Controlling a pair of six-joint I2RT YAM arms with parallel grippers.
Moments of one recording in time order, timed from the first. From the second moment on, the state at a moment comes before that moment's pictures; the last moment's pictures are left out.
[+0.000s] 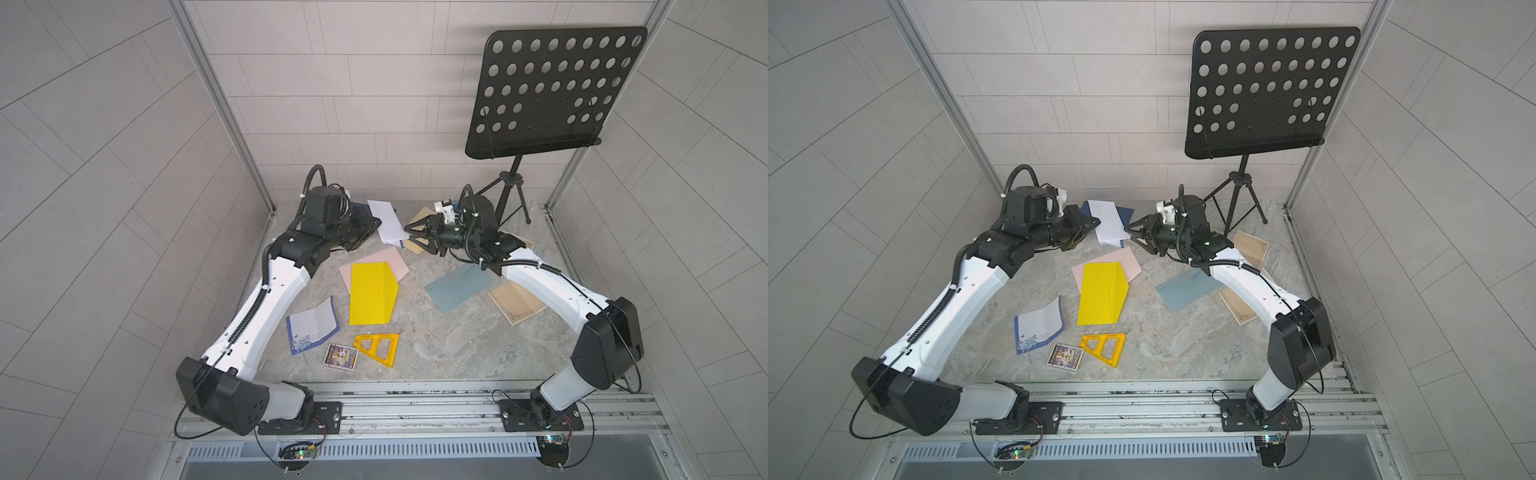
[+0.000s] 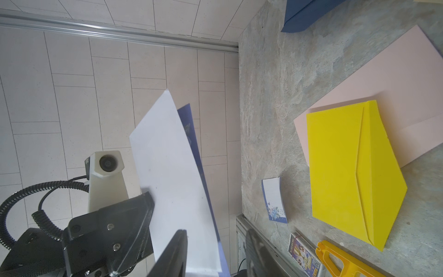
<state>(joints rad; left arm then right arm) -0.33 1.37 1.47 -0.59 0.37 -0.98 0.47 1.59 1.37 -0.10 -0.64 1.29</state>
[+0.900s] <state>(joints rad) -0.35 1.44 1.47 -0.52 0.43 -1.03 0.47 1.59 1.33 0.09 -0.67 1.46</state>
